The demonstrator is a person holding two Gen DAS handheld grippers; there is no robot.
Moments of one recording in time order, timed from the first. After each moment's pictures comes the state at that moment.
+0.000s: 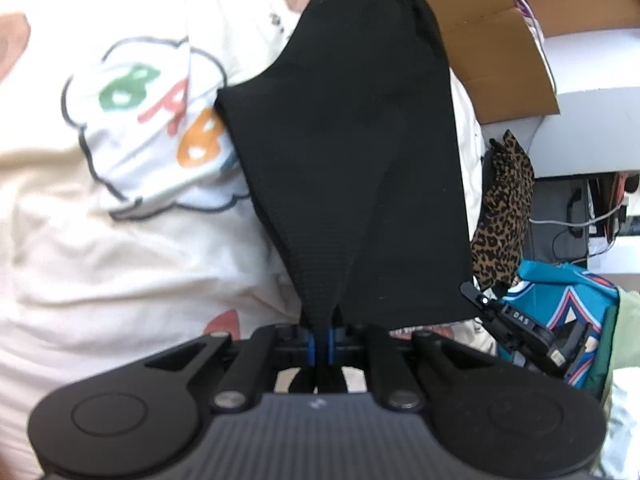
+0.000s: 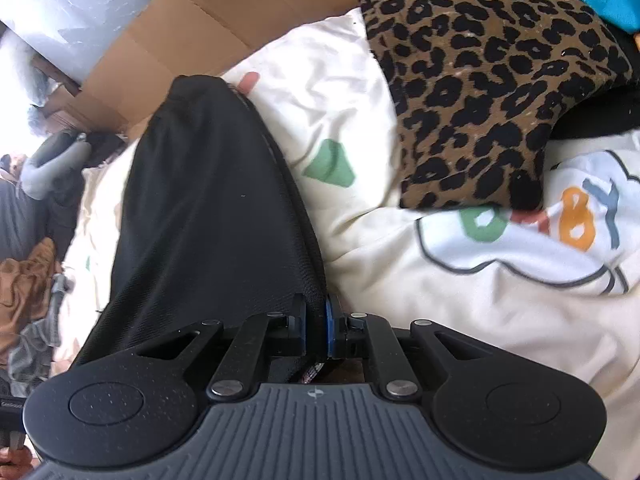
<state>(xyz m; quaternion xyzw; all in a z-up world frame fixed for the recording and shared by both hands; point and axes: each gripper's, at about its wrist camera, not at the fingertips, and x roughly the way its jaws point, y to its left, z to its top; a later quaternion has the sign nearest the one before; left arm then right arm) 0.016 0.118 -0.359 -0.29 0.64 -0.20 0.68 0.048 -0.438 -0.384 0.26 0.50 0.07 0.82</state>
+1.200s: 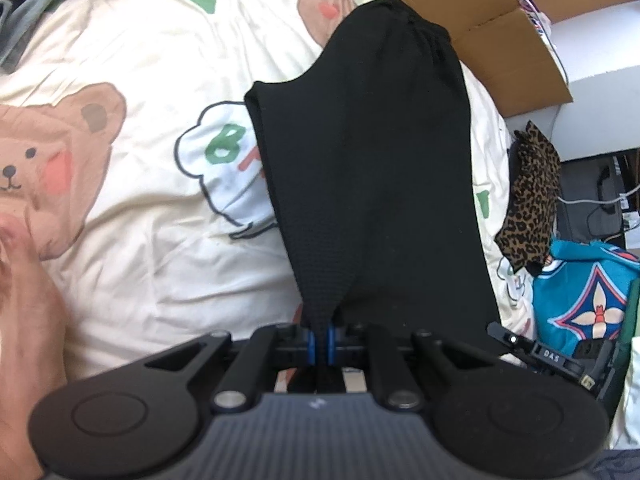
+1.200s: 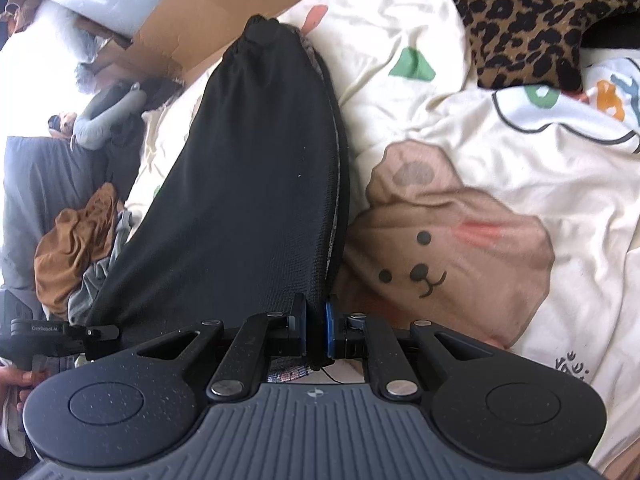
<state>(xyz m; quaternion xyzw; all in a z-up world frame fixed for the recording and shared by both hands) 0.024 0.160 -0.306 -0.21 0.66 -0.16 0.70 -0.016 -0.394 -0.355 0.29 0.55 0.15 0.77</state>
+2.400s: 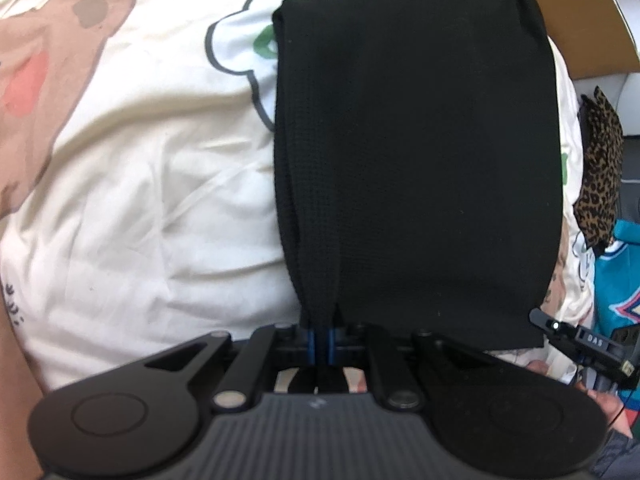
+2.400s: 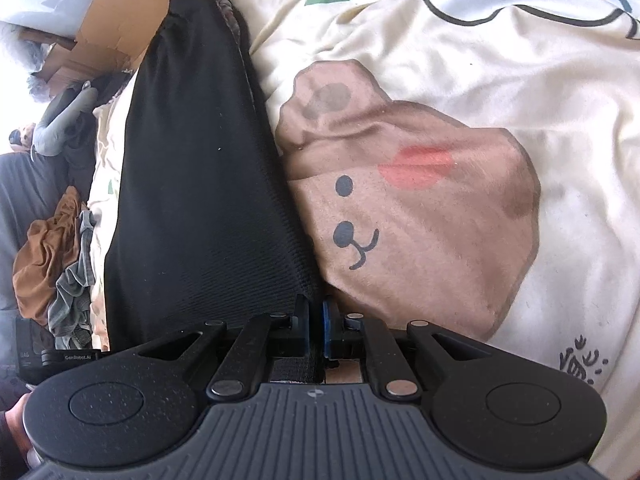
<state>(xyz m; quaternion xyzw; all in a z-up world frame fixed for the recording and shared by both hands) 0.017 0.145 -0.409 -0.20 0.71 -0.12 0.67 -0.013 -0.408 -0.435 0.33 0.59 0.12 0.73</state>
